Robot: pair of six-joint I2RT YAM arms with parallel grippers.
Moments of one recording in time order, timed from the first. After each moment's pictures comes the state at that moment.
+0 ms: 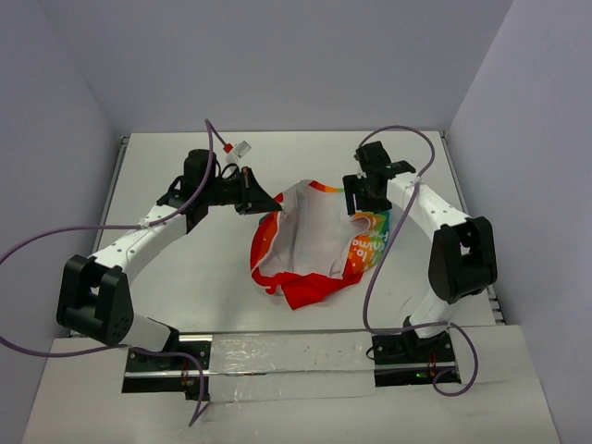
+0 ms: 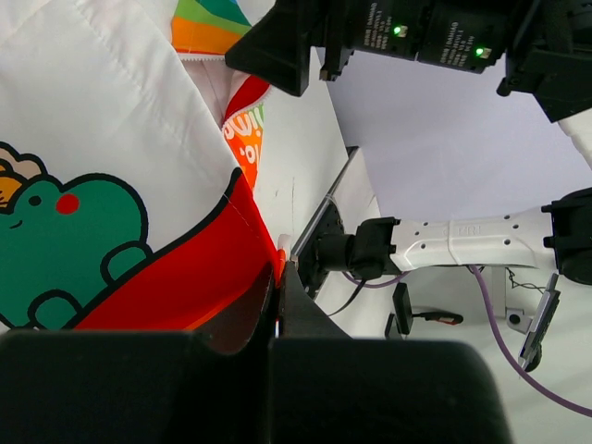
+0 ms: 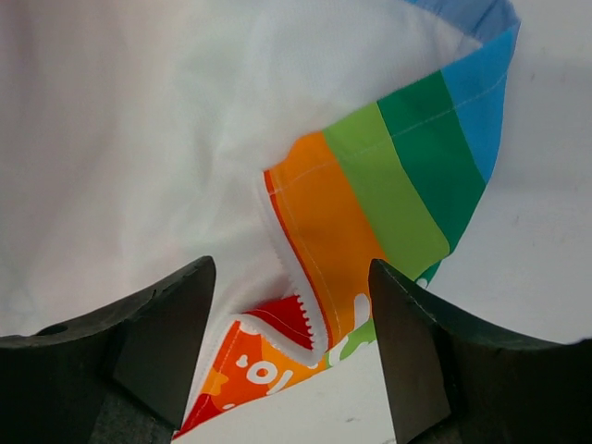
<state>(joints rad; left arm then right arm) -0.41 1.45 1.05 -0.05 0.81 -0.75 0.28 1.65 1.30 -0.71 0.04 0.16</state>
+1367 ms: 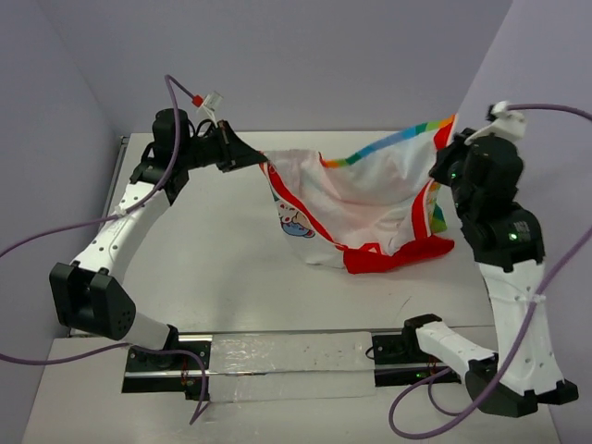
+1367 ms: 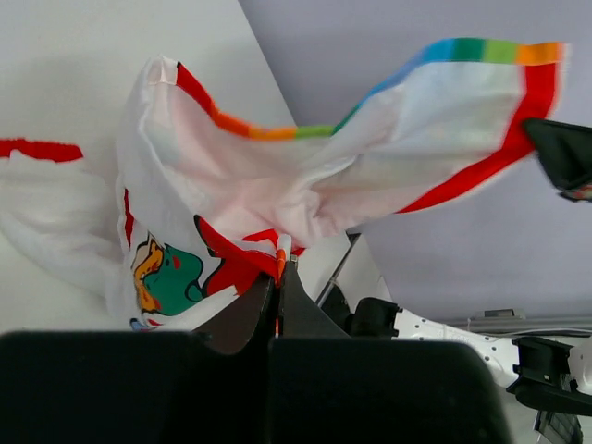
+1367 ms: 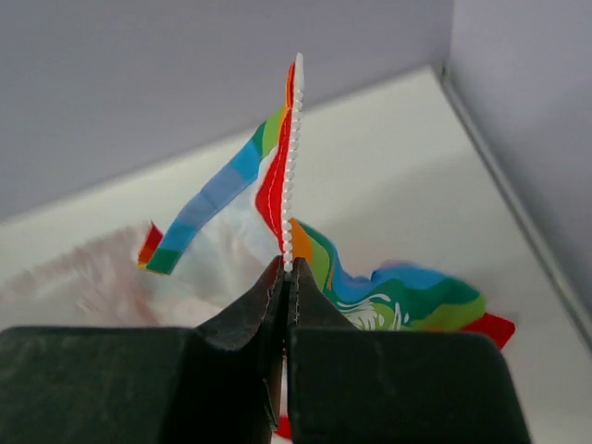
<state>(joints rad) -0.30 1.47 1.39 -0.18 0.75 -0.73 0.20 1.01 1.59 -0.80 0.36 0.36</state>
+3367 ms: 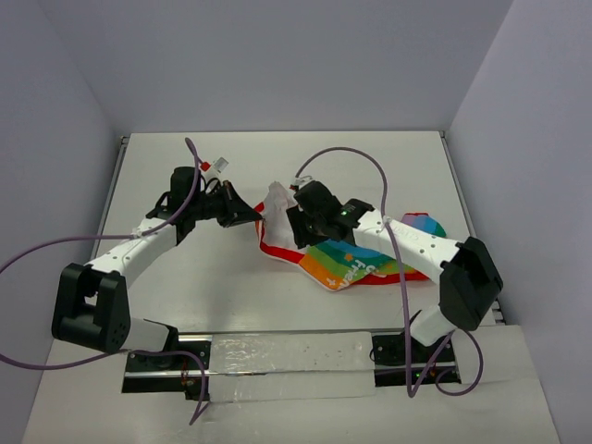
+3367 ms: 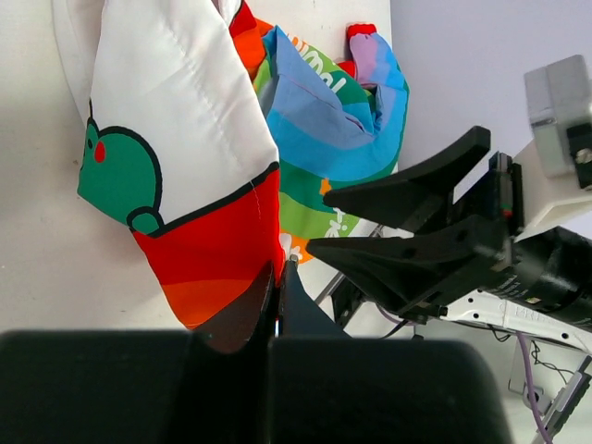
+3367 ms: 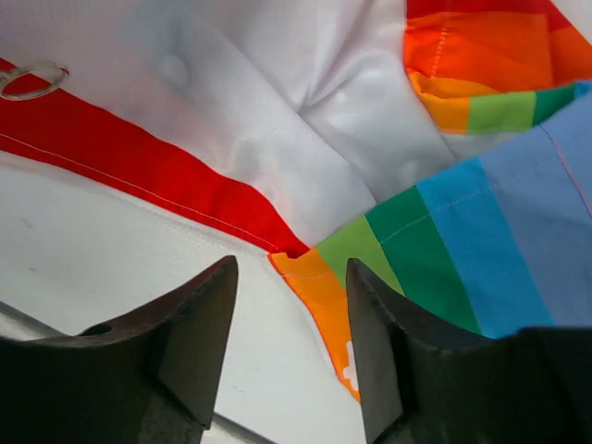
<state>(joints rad) -0.30 1.39 0.87 -0.05 0.71 -0.75 0.80 1.52 1.15 -0.55 0.08 0.37</state>
